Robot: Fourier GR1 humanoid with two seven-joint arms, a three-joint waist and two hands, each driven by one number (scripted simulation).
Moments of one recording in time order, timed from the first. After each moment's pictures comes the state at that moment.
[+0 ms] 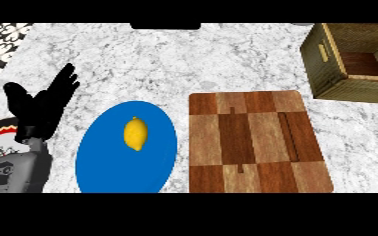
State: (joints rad) left arm -0.21 0.25 0.17 -1.42 0.05 -0.08 0.25; right arm -0.67 -0.61 -0.49 -1.56 0.37 0.38 0.31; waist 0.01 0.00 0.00
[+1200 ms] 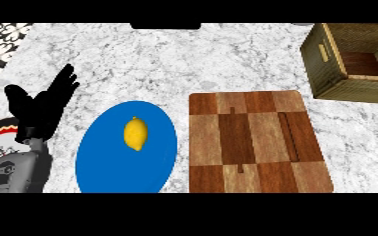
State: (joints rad) left arm -0.21 0.25 0.19 -1.39 0.04 -0.09 0.21; right arm -0.84 -0.70 -0.59 -0.90 0.33 0.10 0.00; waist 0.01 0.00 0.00
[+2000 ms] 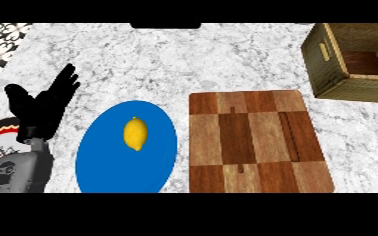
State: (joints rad) left arm -0.21 0.24 0.18 -1.40 0.04 -0.08 0.22; right arm -0.72 -1.12 -0.88 -0.45 0.11 0.44 -0.11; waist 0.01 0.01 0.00
